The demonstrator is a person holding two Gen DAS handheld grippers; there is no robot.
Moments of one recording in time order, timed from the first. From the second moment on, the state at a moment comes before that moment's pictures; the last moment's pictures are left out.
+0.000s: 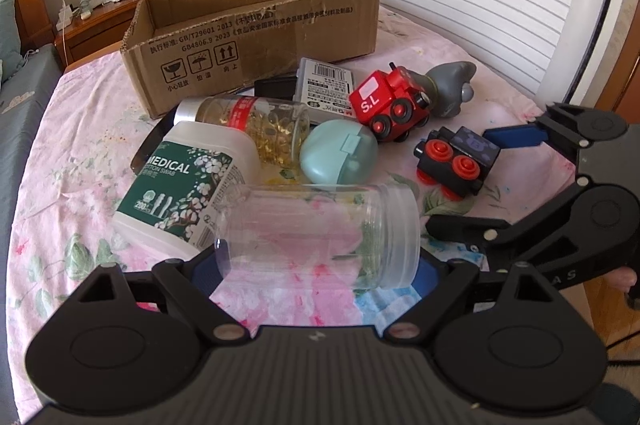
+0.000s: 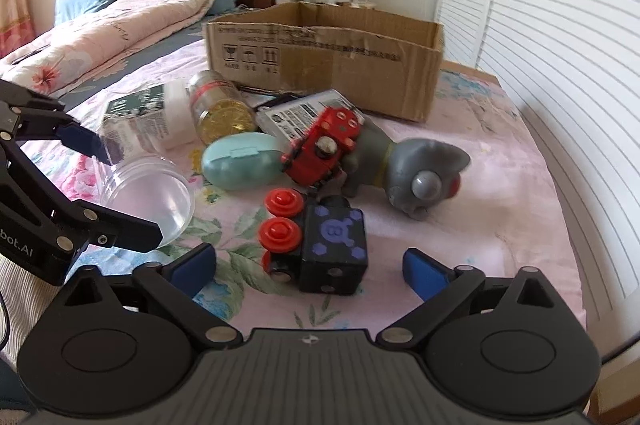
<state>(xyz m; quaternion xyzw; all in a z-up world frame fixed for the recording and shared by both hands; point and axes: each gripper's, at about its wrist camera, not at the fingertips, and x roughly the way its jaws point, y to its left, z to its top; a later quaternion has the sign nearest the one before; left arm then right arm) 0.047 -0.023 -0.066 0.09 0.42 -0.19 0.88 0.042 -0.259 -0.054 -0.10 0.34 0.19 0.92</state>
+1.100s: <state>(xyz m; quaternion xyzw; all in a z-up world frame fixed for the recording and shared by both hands) 0.059 -0.014 -0.021 0.10 0.41 -0.21 0.88 0.051 -0.255 -0.004 -0.11 0.37 0.21 0.90</state>
